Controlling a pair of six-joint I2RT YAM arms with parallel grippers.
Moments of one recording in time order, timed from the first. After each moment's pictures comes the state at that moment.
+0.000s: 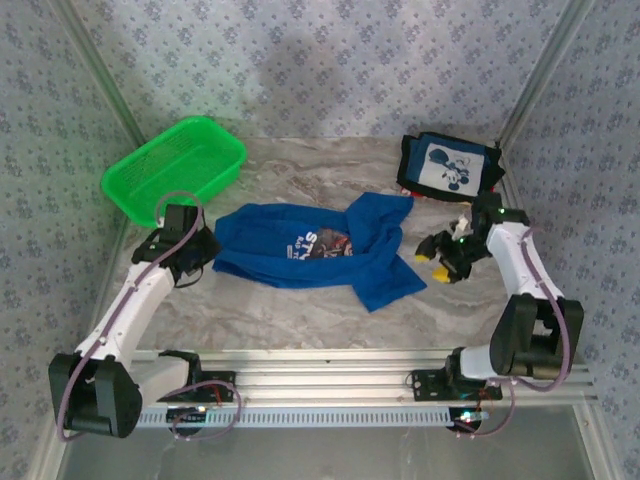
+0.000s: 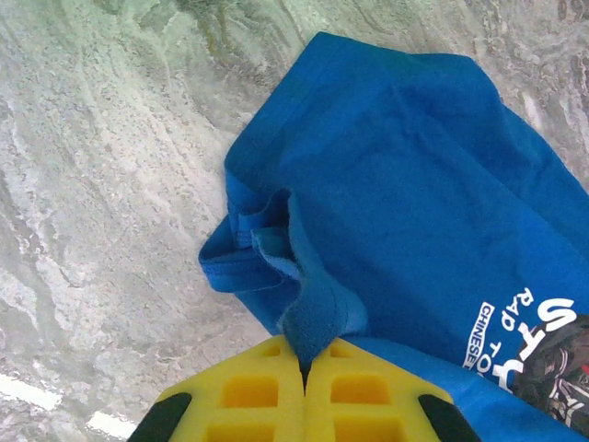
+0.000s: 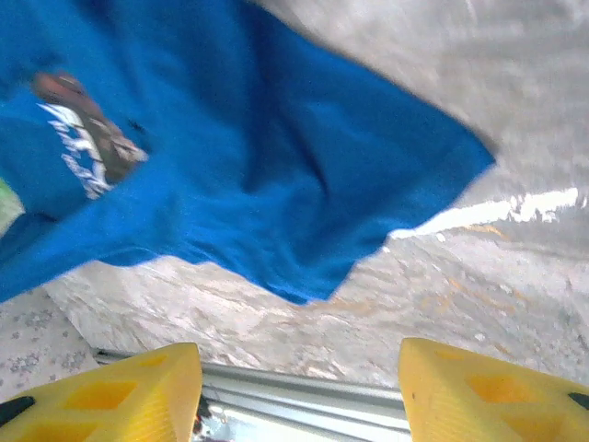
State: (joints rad) left arm -0.17 1.10 0.84 -0.68 -0.06 -0.75; right arm -0.12 1.39 1.01 -1.13 -0.56 0.39
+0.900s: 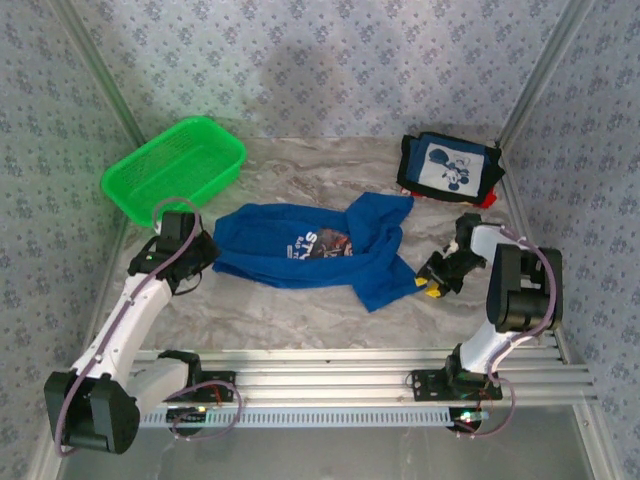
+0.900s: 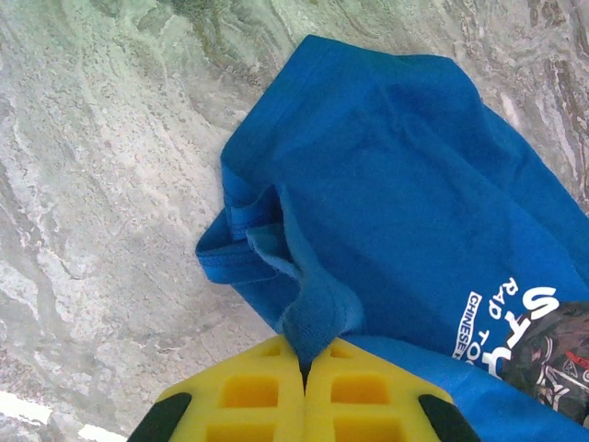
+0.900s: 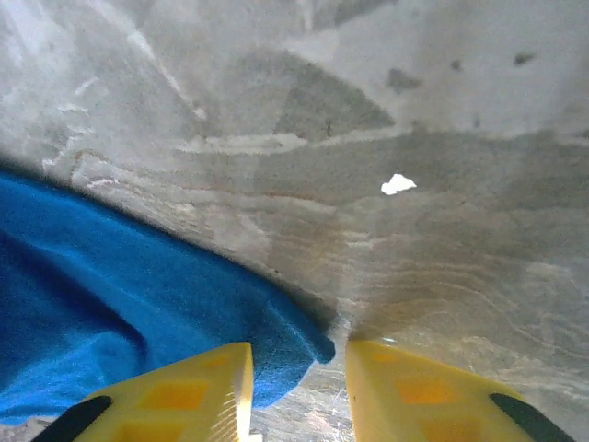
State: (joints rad) left arm -0.17 1.02 0.80 -0.68 -0.06 -0.75; right arm -0.12 1.66 0.88 -0.86 -0.45 0.45
